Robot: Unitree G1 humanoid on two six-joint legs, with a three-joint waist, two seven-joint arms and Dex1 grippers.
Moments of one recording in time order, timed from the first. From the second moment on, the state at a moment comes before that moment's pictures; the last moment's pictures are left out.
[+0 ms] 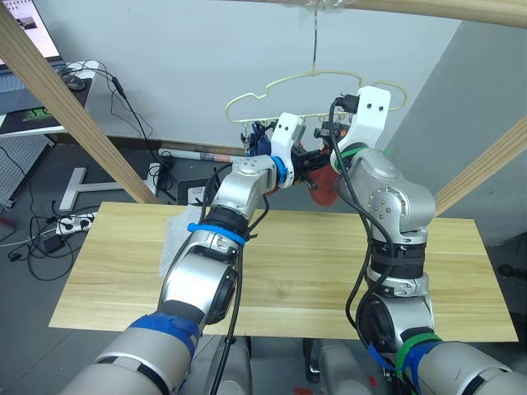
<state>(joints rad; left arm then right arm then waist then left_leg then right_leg) -1.11 0.06 -0.05 0.79 -0.15 0.28 -0.76 -0.88 0.06 -0.18 -0.10 0.26 0.91 -0.14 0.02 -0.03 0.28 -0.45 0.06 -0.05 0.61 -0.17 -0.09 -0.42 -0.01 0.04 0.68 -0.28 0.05</state>
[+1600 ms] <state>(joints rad) 0.01 0.36 0.14 -0.29 -0.36 0.49 -0.67 0.40 -0.26 -0.14 -0.87 0.47 0.90 0.23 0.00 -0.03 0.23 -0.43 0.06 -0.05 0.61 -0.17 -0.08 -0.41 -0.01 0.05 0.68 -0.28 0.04</state>
